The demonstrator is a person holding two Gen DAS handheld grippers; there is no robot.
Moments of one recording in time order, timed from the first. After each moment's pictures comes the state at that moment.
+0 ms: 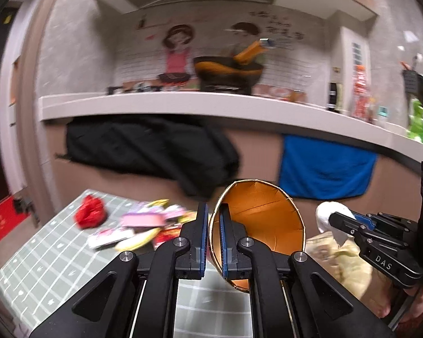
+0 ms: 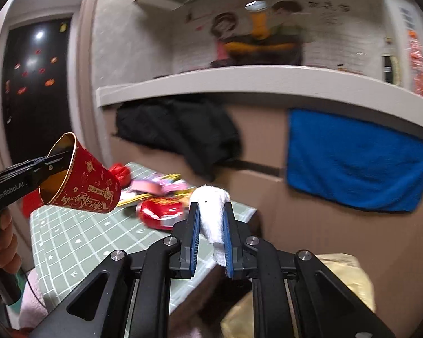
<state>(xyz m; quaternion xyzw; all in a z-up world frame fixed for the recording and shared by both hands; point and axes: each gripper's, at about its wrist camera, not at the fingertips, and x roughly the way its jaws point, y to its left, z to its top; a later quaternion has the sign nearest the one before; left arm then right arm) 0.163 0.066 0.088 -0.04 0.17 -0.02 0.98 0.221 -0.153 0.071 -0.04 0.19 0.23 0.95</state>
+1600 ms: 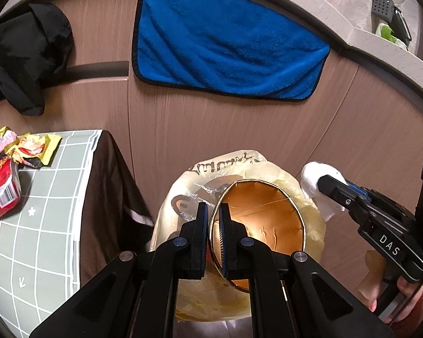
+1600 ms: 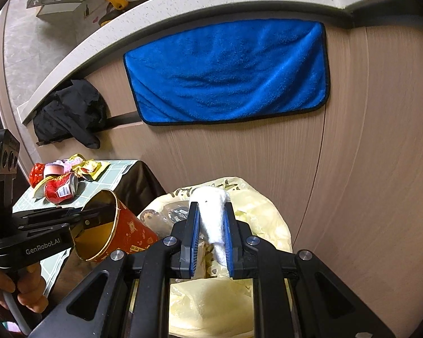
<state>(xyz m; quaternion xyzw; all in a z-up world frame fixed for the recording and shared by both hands) 0.292 -0.128 -0.039 -0.05 0.38 -0.22 0.90 0.260 -0.324 -0.024 0.05 0.28 0.08 0.95</state>
